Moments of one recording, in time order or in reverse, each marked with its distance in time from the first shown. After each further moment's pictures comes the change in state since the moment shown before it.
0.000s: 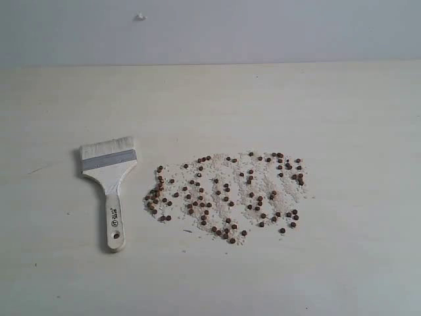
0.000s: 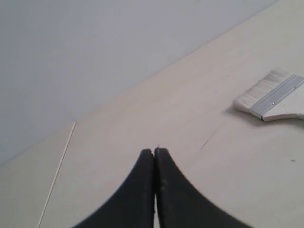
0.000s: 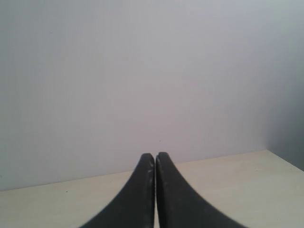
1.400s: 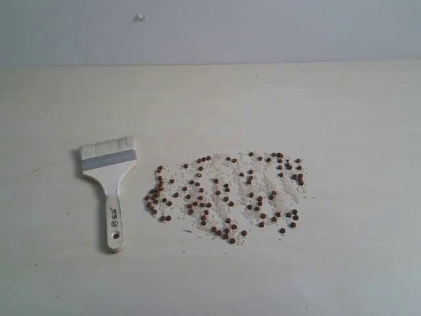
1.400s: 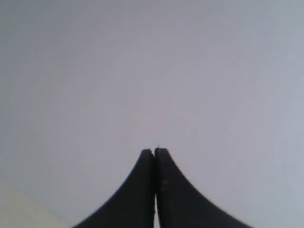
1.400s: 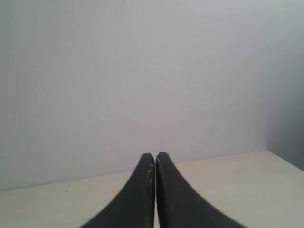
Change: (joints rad) left arm 0.000 0.000 0.004 -0.561 -0.625 -0.586; right arm 0.000 0.000 0.000 0.000 0.000 0.000
